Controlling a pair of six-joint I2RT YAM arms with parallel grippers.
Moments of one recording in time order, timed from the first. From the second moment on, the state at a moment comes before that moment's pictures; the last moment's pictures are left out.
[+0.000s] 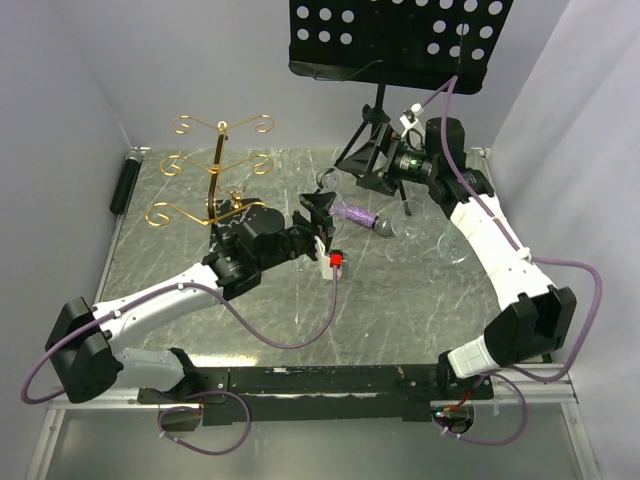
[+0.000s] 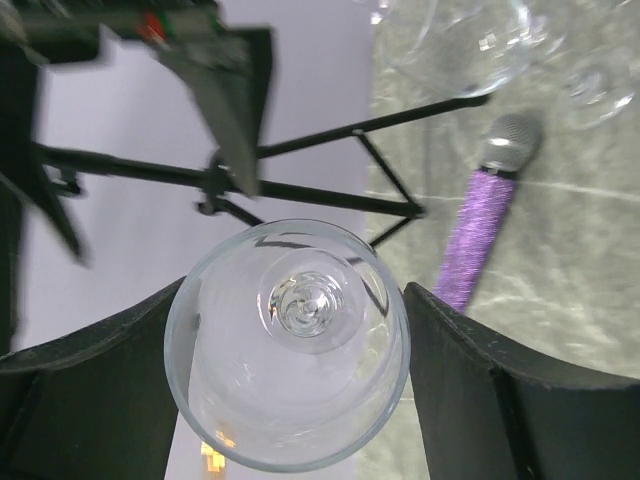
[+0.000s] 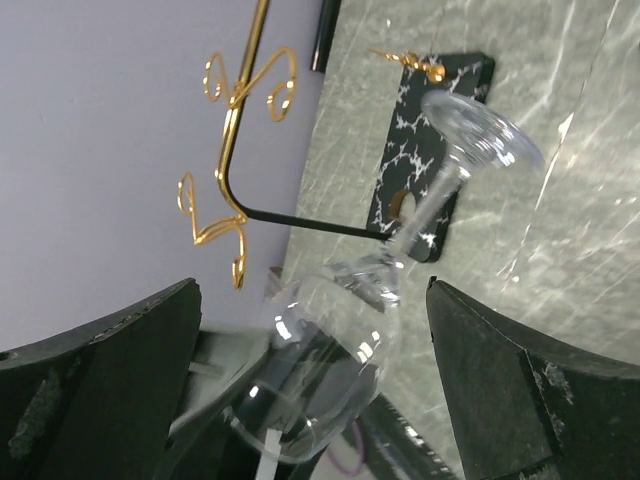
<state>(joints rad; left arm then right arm) -0.89 1.27 0.96 0.19 0.13 1.23 0.26 1.45 1.47 -0.40 -0.67 0.82</state>
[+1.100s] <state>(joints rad) -0.89 1.73 1.34 -0.03 0.29 0.38 0.12 1.17 1.43 -0.54 -0.60 0.54</state>
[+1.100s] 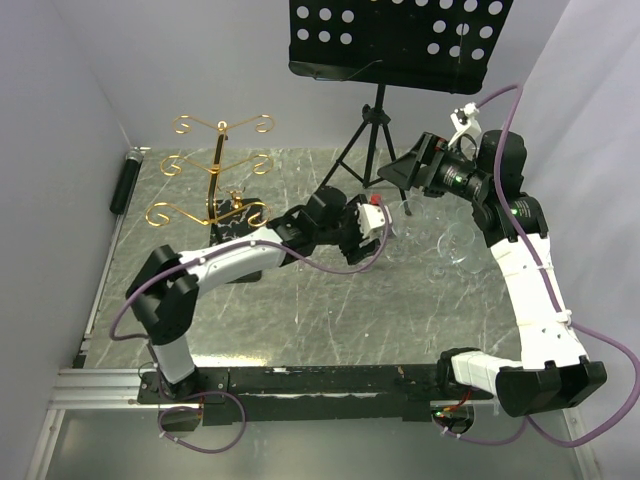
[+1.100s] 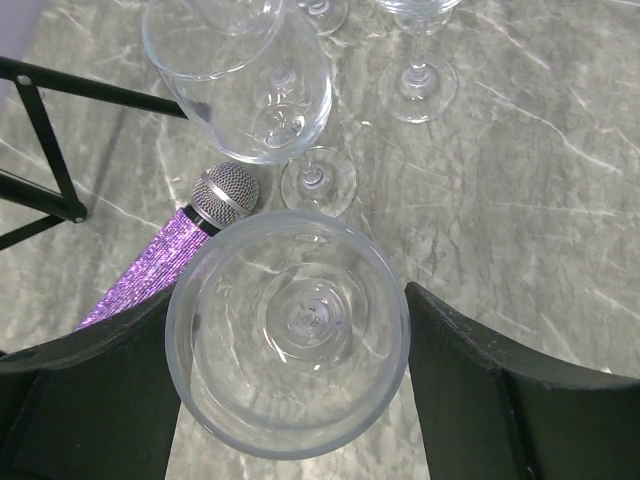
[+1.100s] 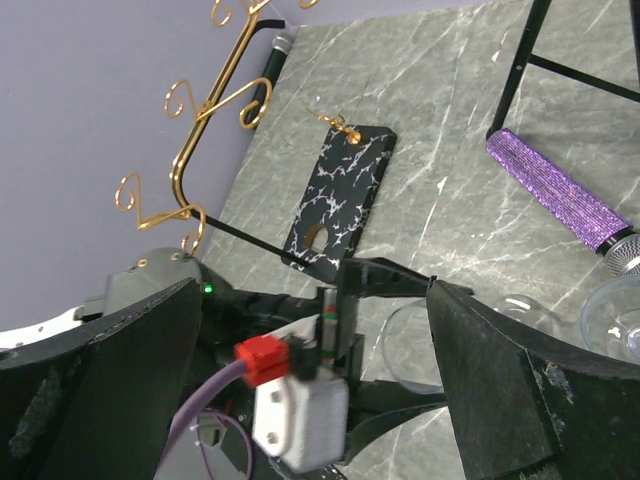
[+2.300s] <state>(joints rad) -0.88 1.92 1.52 -0.04 0.30 0.28 0.09 1.18 1.42 -0.55 -0.61 0.54</state>
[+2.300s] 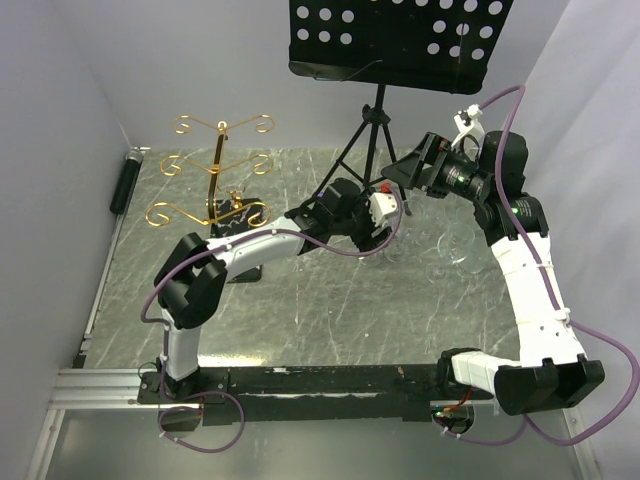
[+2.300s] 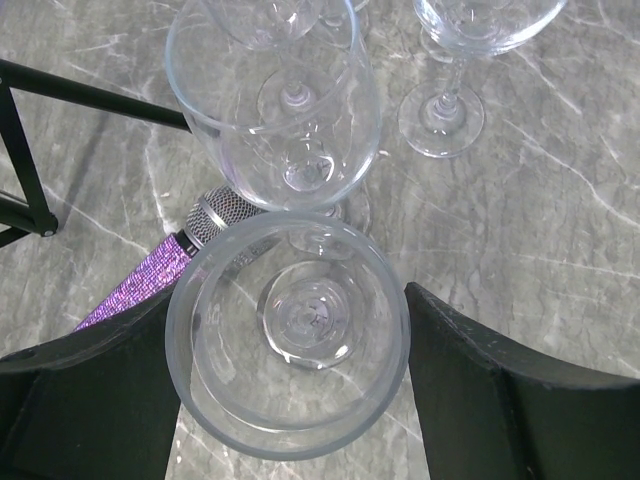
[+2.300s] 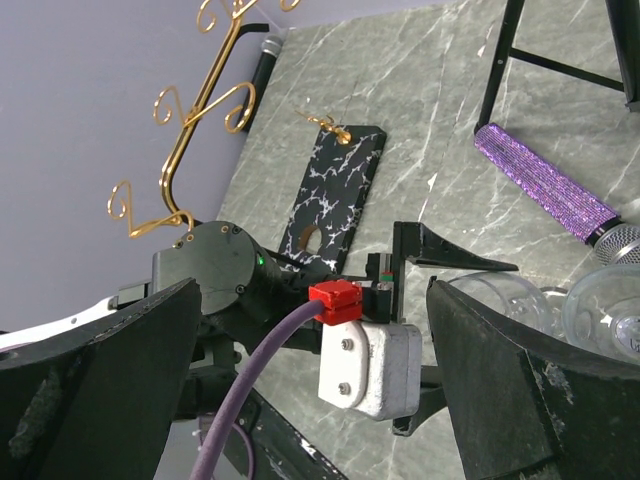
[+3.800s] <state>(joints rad) -0.87 1.65 1.52 -0.12 0.32 0.27 0.06 1.21 1.60 -0.77 -0.44 0.30</state>
